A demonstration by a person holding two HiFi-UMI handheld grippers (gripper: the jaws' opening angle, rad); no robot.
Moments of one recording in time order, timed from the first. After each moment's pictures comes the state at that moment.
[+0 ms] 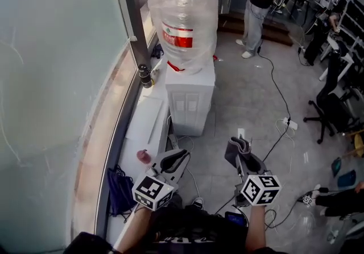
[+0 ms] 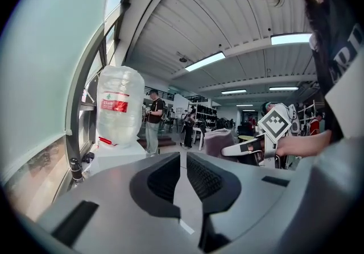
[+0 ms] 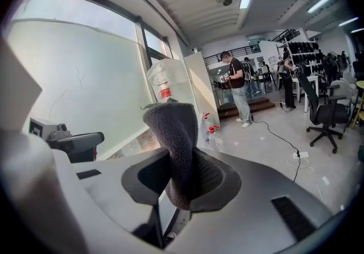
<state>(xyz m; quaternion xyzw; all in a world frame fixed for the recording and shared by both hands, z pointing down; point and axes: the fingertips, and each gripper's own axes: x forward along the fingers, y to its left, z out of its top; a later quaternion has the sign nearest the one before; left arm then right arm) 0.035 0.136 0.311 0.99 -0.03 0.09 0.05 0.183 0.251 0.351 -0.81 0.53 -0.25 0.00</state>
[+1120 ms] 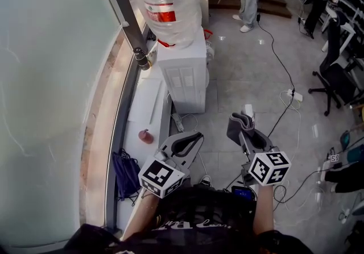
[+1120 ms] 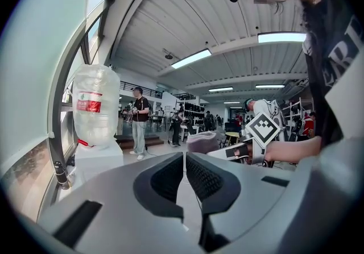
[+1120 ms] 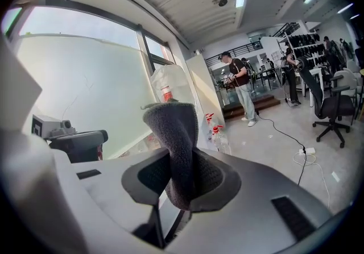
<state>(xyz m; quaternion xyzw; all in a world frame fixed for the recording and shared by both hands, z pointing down) 0.062 0.226 0.299 0.99 0.03 0.09 0.03 0.186 0.303 0.355 -0.79 0.56 -0.25 0.03</state>
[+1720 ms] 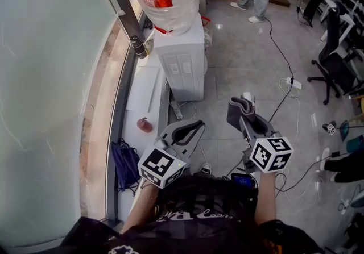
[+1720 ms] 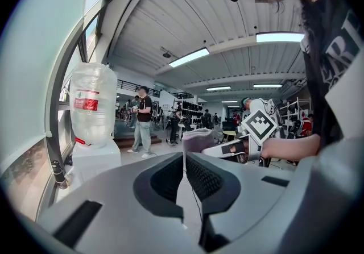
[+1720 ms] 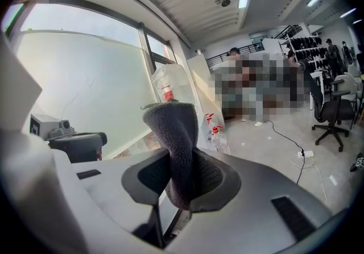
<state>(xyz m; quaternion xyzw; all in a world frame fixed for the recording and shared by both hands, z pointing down) 0.061 0.233 0.303 0.99 0.04 0.10 0.03 0.185 0.300 0.352 -0.79 0.56 -0.25 0.02</state>
